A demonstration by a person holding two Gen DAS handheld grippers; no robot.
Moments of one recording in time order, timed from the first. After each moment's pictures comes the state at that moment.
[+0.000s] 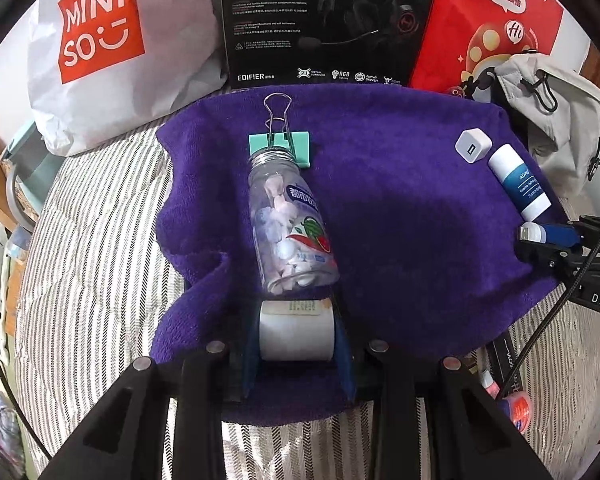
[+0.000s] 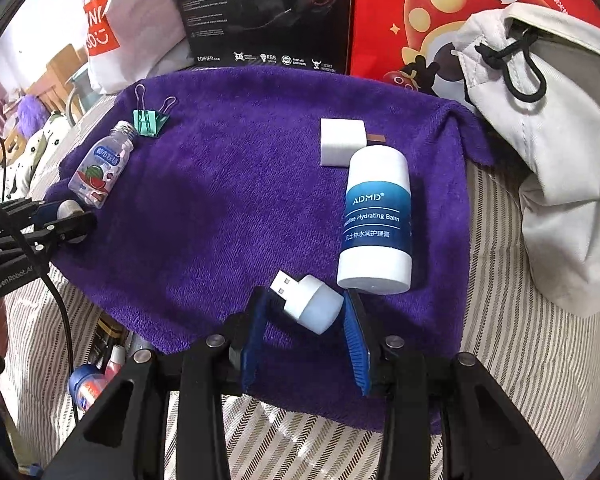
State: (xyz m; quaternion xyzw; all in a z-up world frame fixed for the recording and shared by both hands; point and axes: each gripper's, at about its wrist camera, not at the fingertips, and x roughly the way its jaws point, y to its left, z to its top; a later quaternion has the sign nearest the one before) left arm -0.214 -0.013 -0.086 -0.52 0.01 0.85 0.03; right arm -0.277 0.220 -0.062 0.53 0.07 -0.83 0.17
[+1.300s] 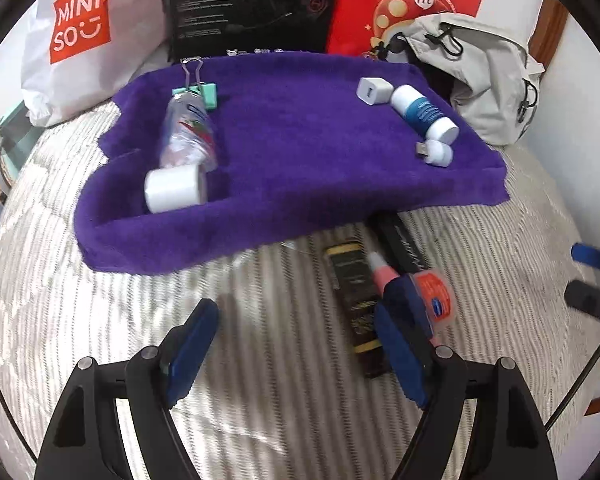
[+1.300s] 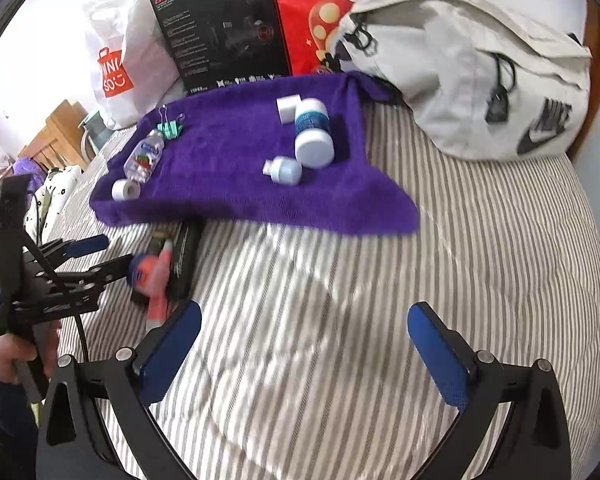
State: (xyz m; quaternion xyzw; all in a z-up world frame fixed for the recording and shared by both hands) left arm -0.128 0.043 -0.092 -0.51 -0.01 0.86 0.09; right arm -0.129 0.281 -0.030 0.50 -0.03 -0.86 0.11
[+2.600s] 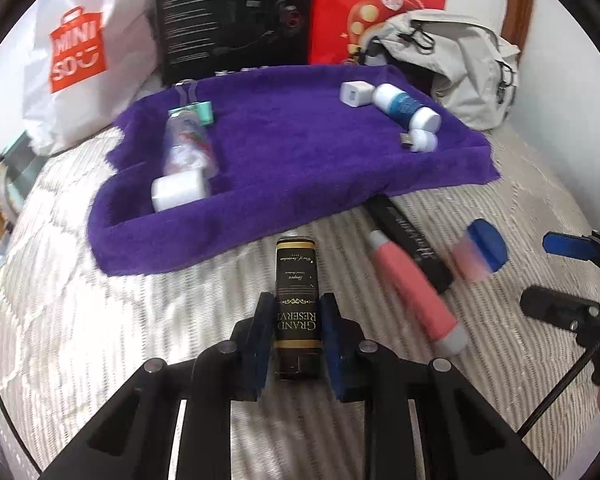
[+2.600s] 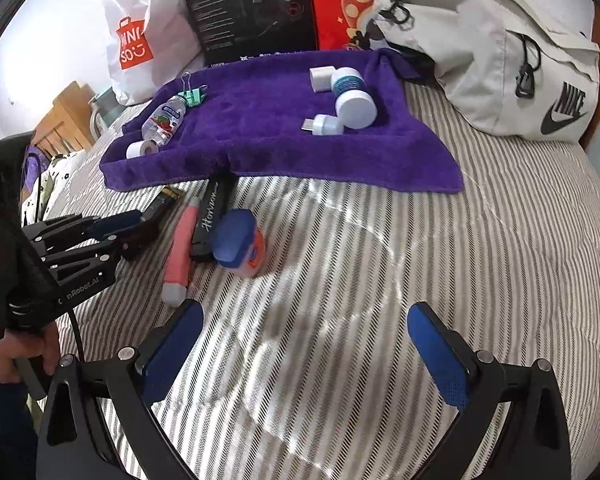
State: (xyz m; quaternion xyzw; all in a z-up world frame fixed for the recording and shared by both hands) left arm -0.105 0.040 -0.092 -0.47 0.04 0.88 0.09; right arm -0.109 0.239 -0.058 0.49 -0.02 -0.86 0.13
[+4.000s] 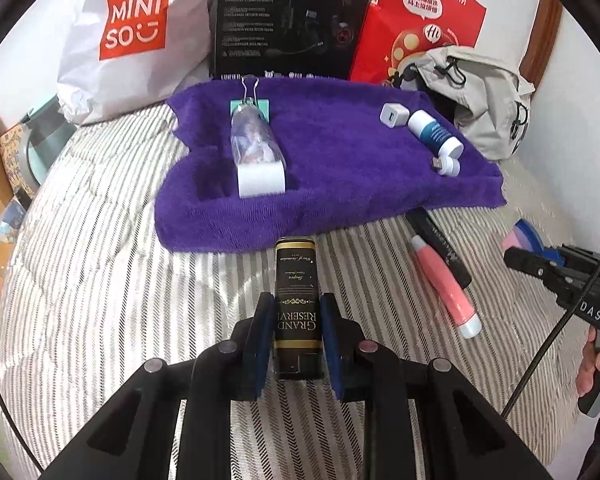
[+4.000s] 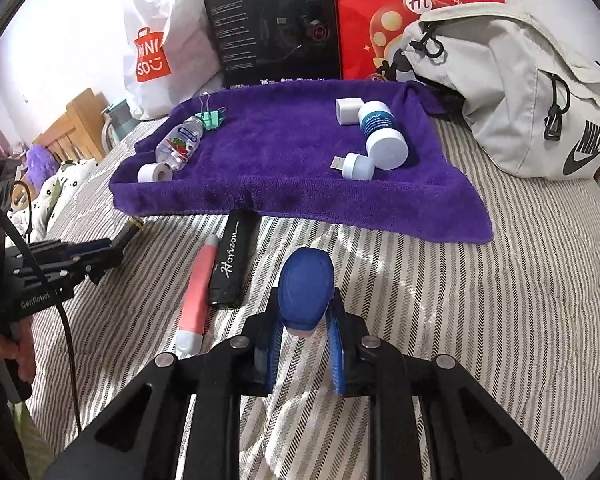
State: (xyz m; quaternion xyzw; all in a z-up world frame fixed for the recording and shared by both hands) left arm -0.097 -0.011 -0.075 -0.47 -0.02 0.88 0.08; right arm -0.120 0.223 -0.054 0.44 -0.01 -0.88 0.14
